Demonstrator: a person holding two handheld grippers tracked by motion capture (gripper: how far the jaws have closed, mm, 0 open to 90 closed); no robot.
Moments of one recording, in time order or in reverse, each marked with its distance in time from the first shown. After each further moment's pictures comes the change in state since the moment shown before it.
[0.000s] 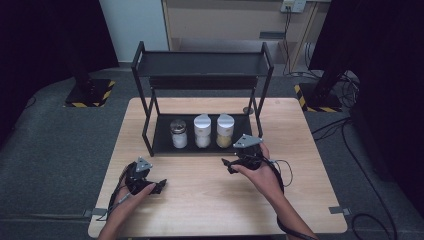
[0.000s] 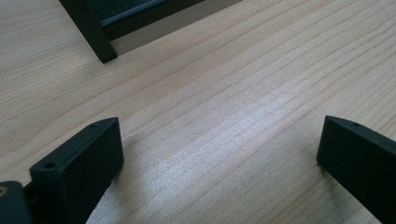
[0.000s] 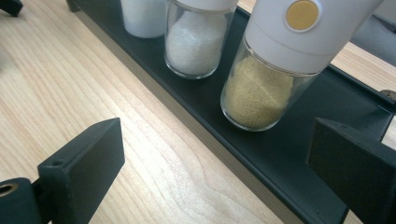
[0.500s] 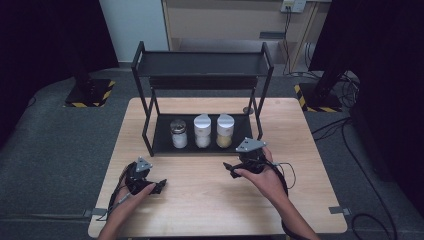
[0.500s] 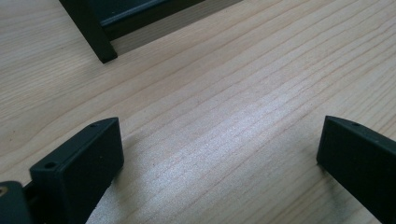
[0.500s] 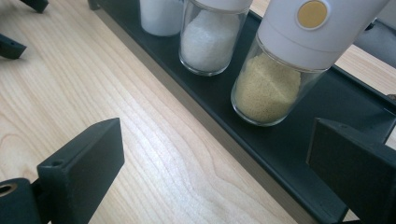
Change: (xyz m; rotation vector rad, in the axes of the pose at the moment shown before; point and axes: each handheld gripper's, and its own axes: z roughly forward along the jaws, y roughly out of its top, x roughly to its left) left arm 0.000 0.000 0.000 0.000 0.000 0.000; right arm -0.001 -0.008 -0.012 -0.015 0.033 -0.032
